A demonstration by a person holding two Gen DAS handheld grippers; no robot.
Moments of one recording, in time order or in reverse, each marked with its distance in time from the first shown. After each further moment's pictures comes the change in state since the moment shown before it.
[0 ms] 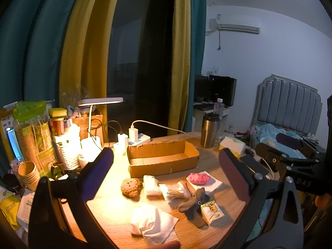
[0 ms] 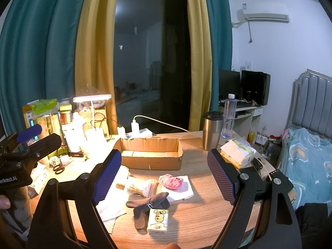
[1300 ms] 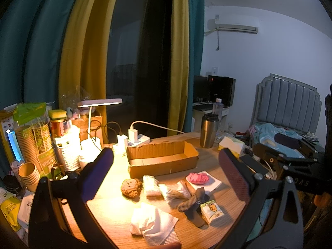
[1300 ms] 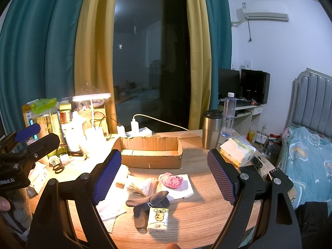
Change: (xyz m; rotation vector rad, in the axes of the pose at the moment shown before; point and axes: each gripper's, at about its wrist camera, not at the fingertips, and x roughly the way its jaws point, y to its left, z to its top) left arm -0.002 -0.002 0.001 0.004 -0.003 0.001; right arm 0.001 0.002 -0.007 0.001 0.005 -0.001
